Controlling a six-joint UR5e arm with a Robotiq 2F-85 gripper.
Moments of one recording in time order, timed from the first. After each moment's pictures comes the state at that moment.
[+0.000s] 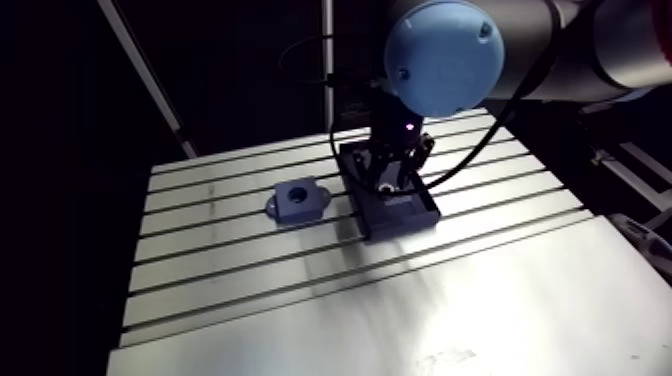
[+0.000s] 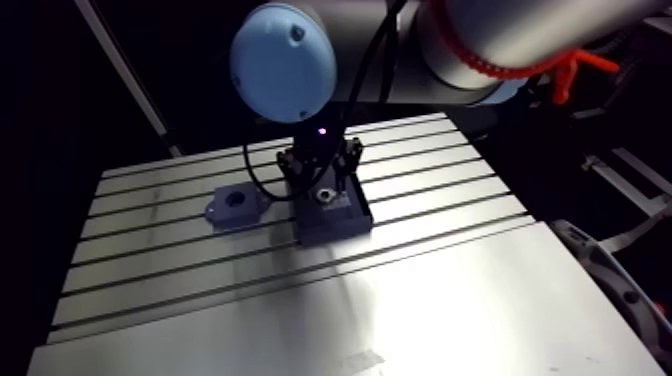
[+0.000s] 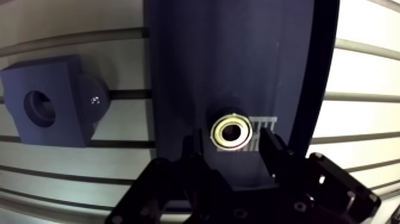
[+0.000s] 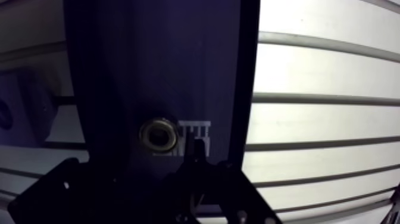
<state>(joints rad) -0.29 -1.15 1.89 -2.21 -1.61 -1.87</state>
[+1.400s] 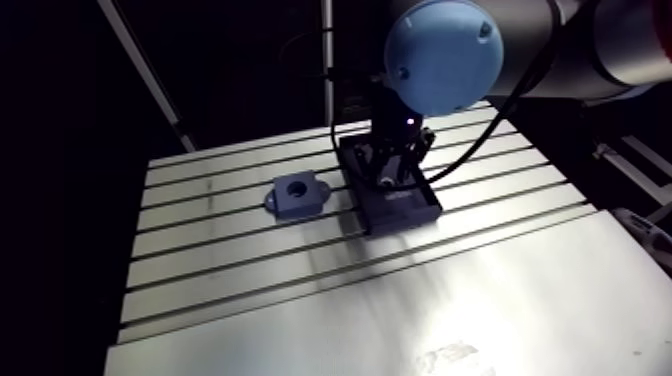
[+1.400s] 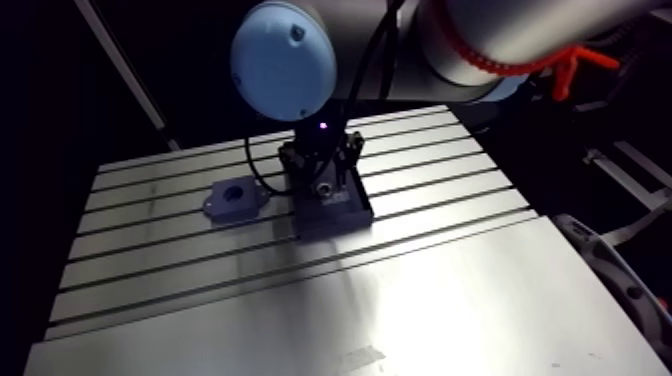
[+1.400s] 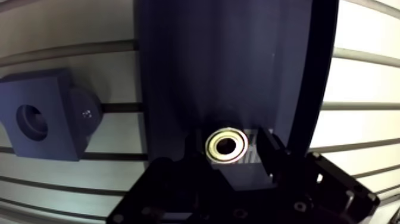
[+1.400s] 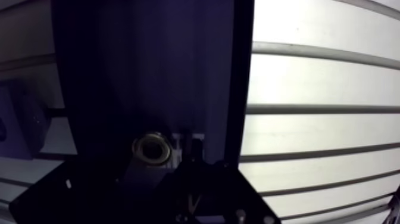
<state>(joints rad) -0.29 -1.12 1.88 -2.24 -1.62 -1.87</state>
